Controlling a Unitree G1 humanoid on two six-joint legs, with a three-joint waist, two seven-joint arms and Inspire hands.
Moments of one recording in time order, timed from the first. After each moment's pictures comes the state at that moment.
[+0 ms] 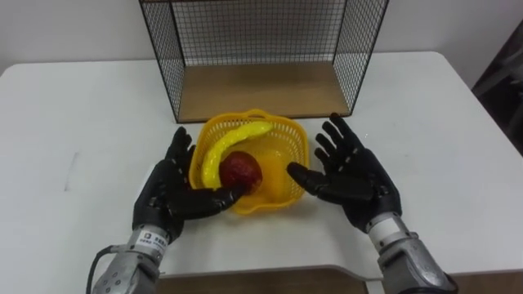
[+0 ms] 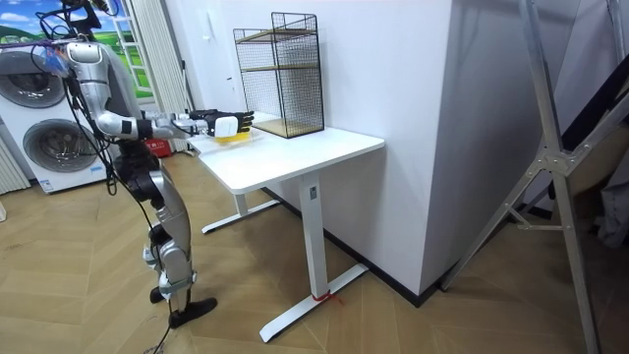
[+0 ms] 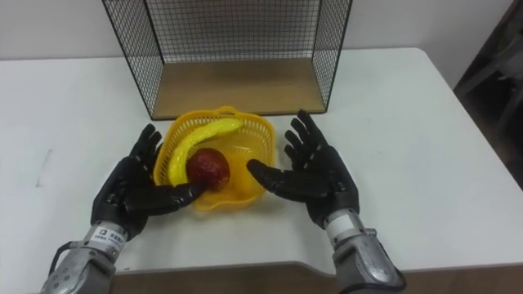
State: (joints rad) left arm 0.17 0.19 -0.17 0.11 -0.48 -0.11 -0.08; right arm 0.13 -0.22 0.17 0.15 0.62 -0.09 0.16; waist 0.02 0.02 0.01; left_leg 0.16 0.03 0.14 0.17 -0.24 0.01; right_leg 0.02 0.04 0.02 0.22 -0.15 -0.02
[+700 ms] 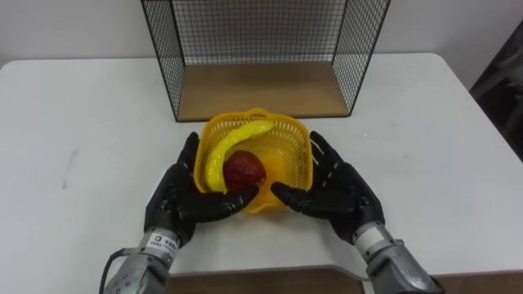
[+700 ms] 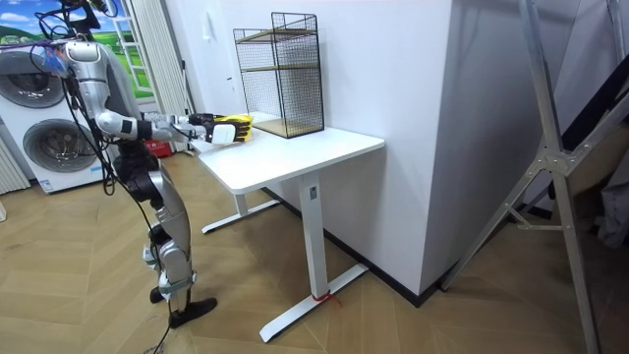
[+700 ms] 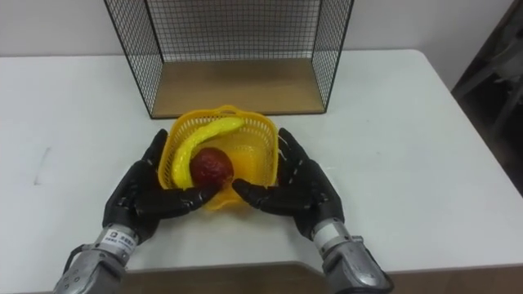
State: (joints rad) left arm 0.17 0.16 -0.21 0.12 -0.51 -0.09 -0.08; right arm 0.12 -0.21 0.22 0.19 0.58 -0.07 0.16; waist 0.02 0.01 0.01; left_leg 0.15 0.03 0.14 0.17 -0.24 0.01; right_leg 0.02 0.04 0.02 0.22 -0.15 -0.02
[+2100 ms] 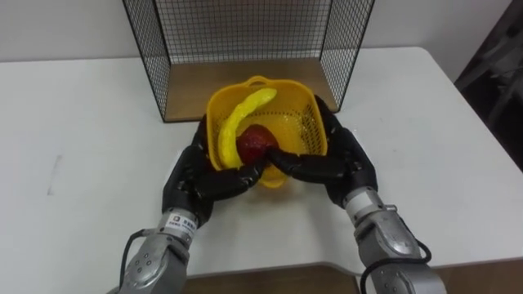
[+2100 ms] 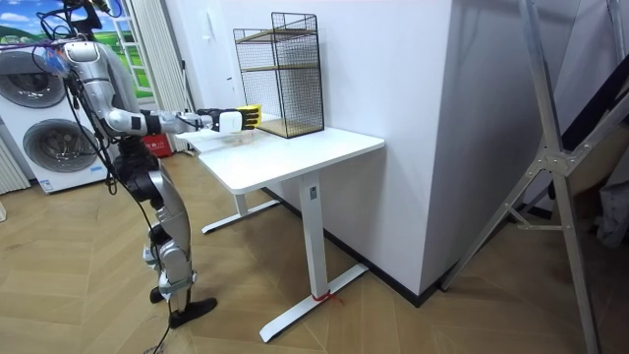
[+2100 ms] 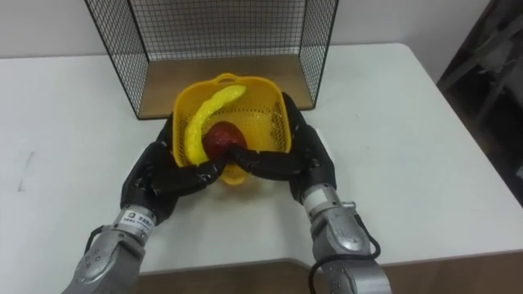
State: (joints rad) left arm 0.07 0.13 -0.28 0.12 -0.53 -0.11 0.00; right arm -0.04 -0.18 0.25 0.18 0.50 -0.08 0.02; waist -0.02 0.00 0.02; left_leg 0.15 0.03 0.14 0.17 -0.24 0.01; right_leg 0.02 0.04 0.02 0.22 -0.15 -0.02
